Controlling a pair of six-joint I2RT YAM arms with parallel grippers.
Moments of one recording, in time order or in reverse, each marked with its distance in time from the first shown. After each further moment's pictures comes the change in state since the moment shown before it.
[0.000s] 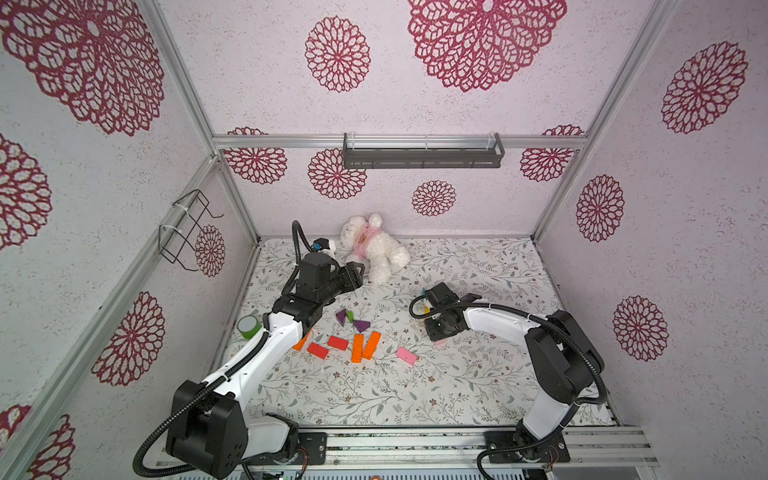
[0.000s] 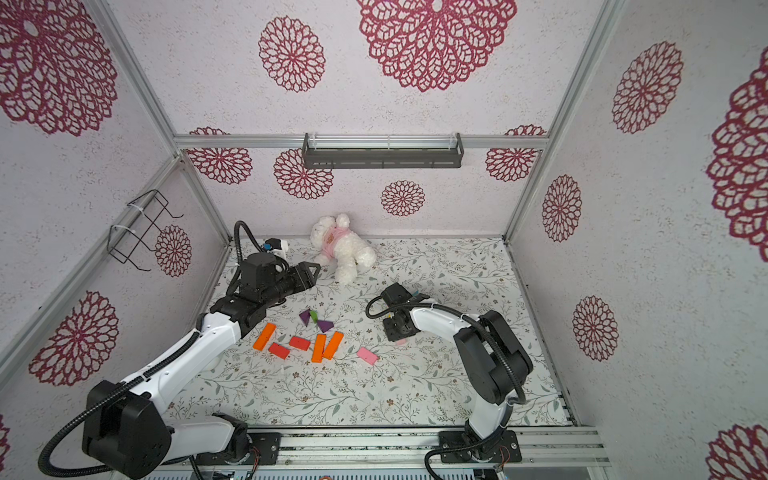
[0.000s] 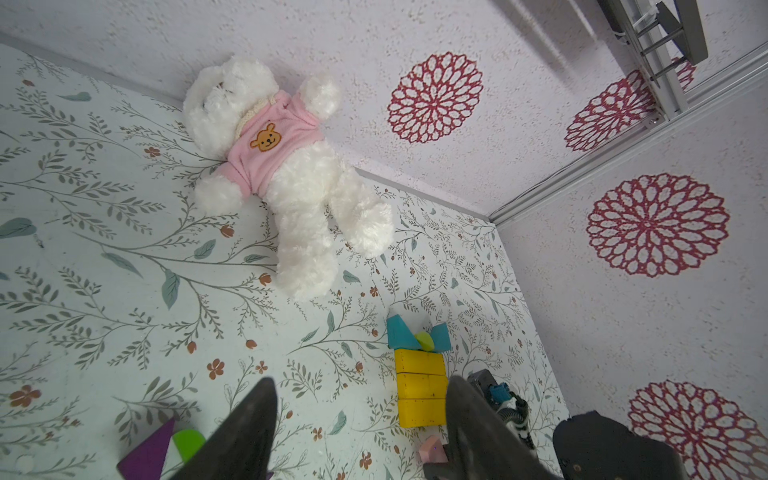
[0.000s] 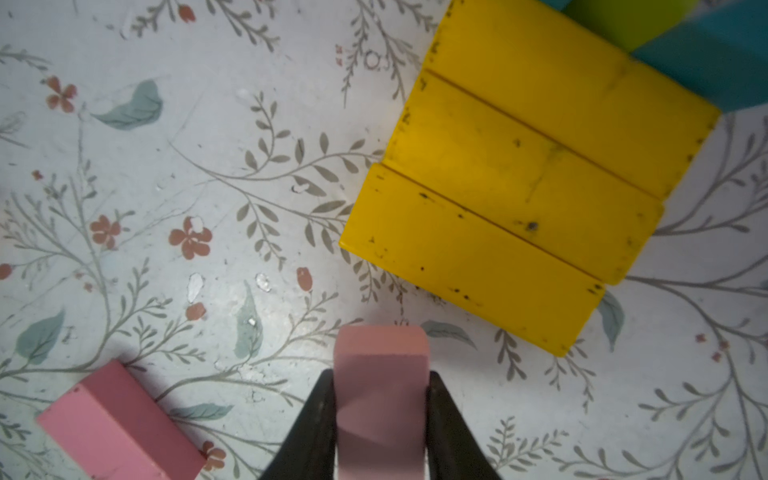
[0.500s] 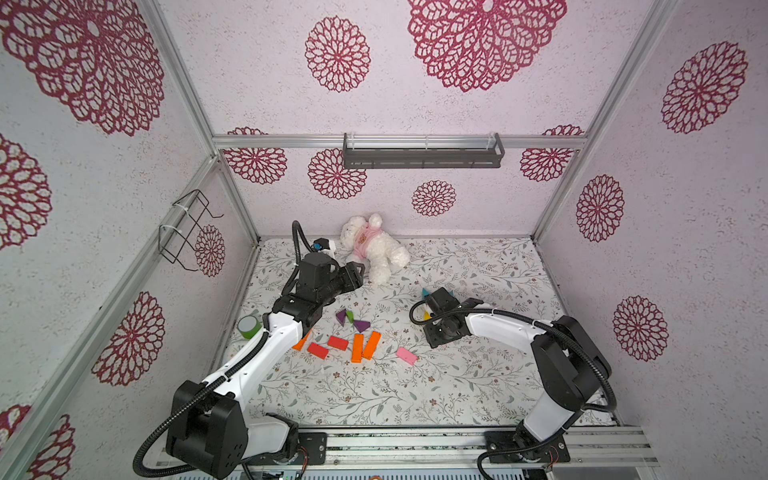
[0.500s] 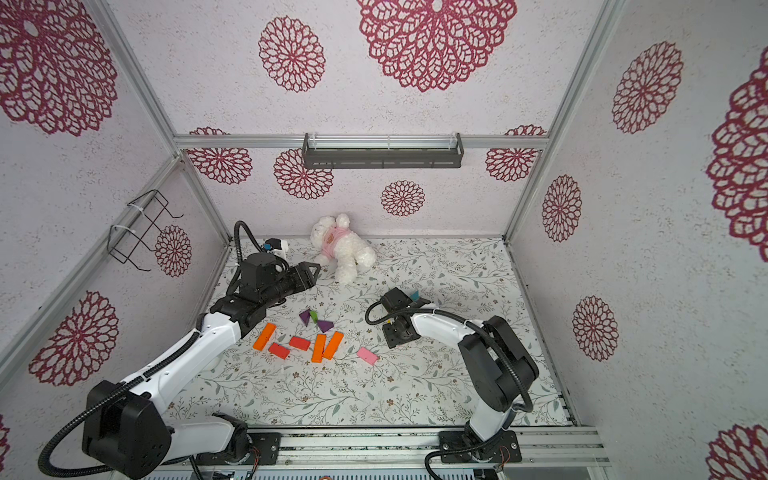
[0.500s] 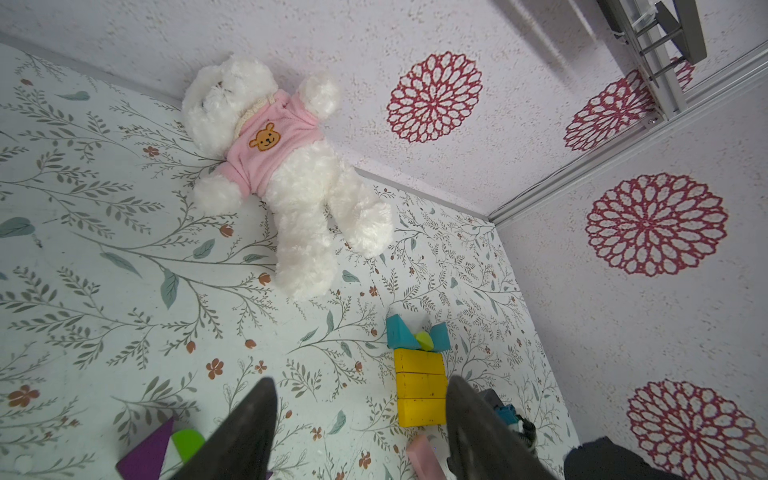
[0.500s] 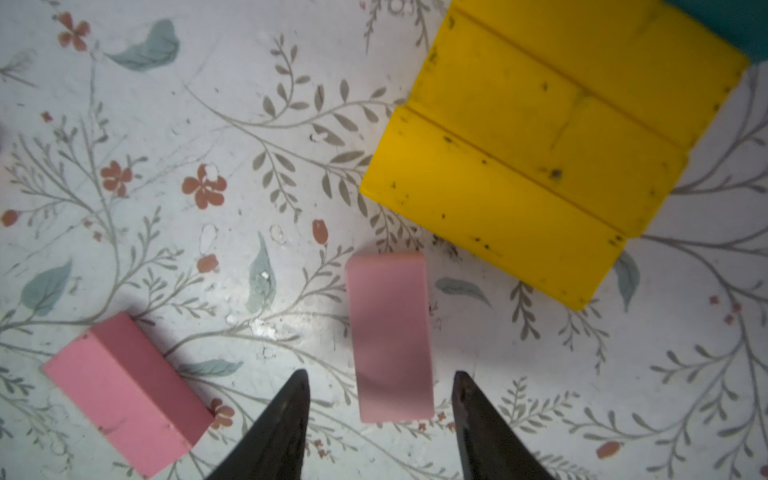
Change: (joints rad) left arm 0.000 0.000 0.000 0.000 0.003 -0.001; right arm 0.031 -0.076 -0.077 -0.010 0.010 0.043
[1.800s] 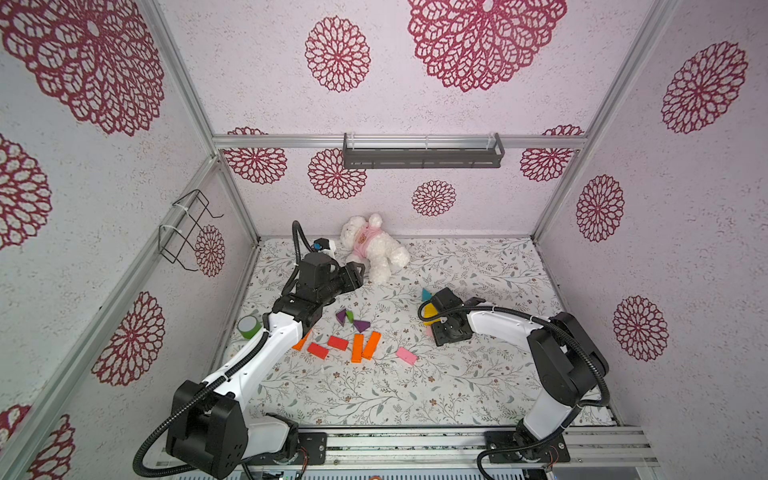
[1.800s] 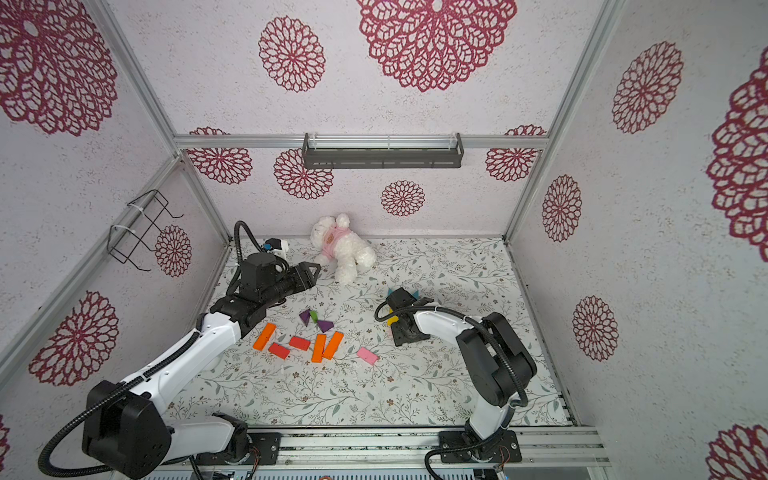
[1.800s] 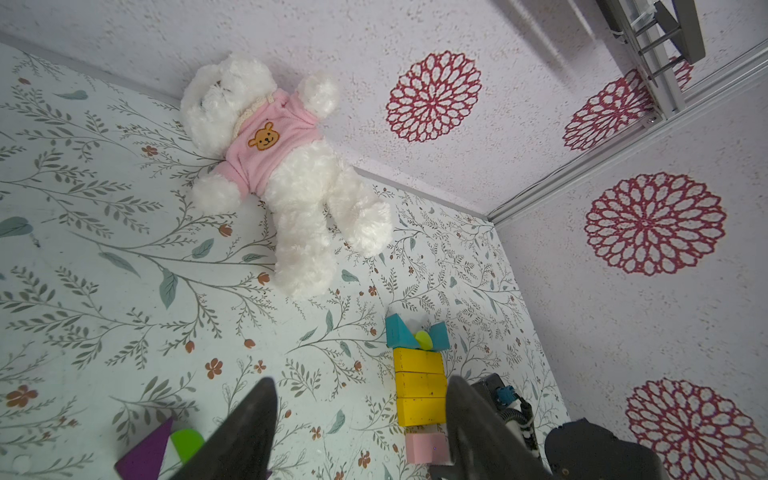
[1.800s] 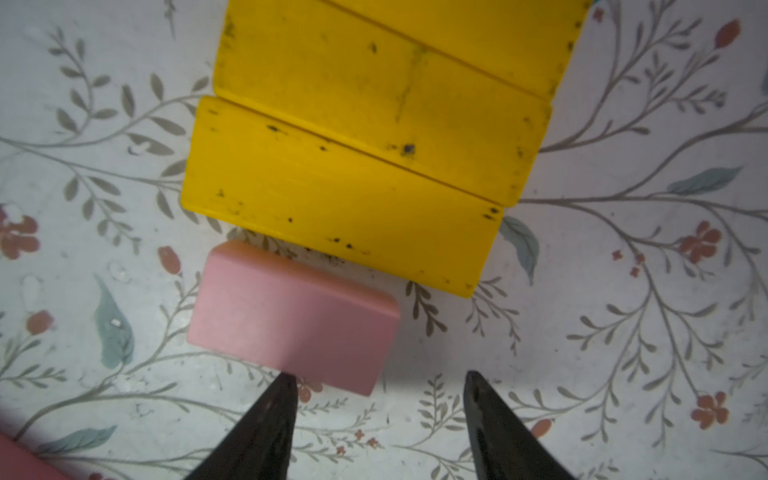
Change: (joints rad) left arm 0.000 0.000 0.000 0.000 0.002 0.000; right arm -0.057 0.051 0.012 -0.013 0.108 0.063
